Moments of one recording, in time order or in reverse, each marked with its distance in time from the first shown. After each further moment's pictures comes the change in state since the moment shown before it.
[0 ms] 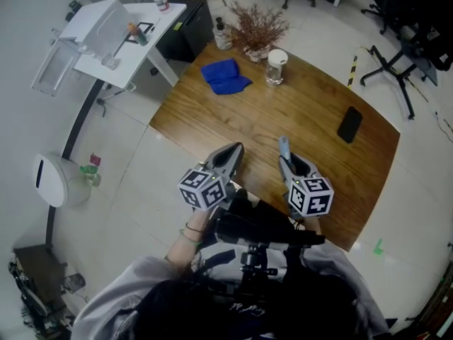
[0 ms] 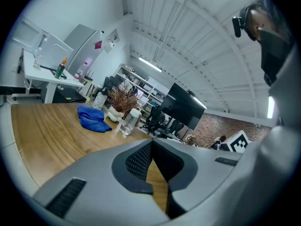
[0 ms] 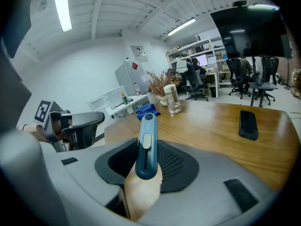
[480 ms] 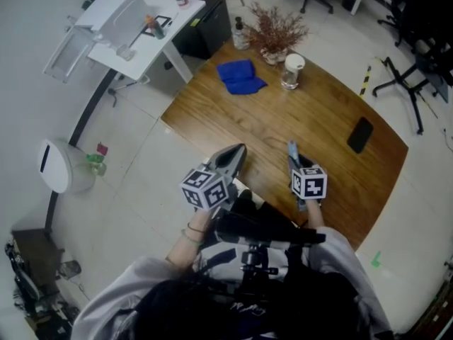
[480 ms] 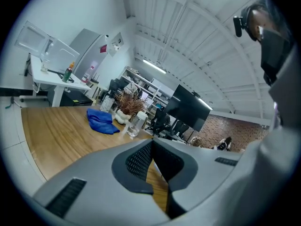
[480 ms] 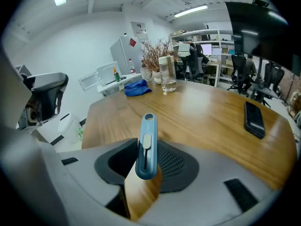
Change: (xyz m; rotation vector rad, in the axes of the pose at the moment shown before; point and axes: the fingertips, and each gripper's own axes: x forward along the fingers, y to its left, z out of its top) left arm -0.017 0.016 0.007 -0.014 -0.020 0.062; right arm 0.069 -0.052 -0.056 -0.097 0.229 -0.104
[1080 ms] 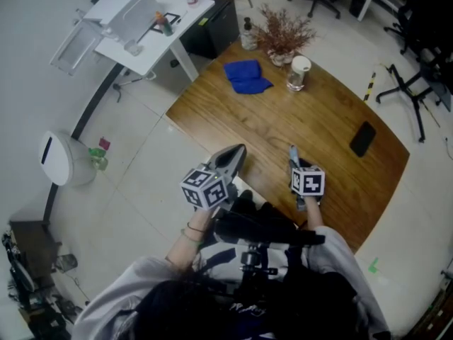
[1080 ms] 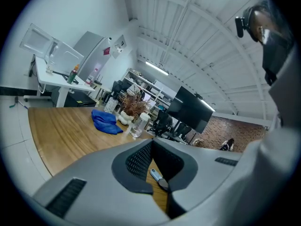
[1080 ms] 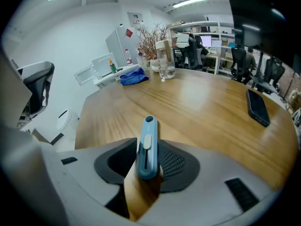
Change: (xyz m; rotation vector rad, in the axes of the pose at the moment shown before) left arm -0.016 0.006 -0.001 -0.016 -0.022 0.030; right arm 0.025 -0.005 -0.030 0.023 0.095 -0.016
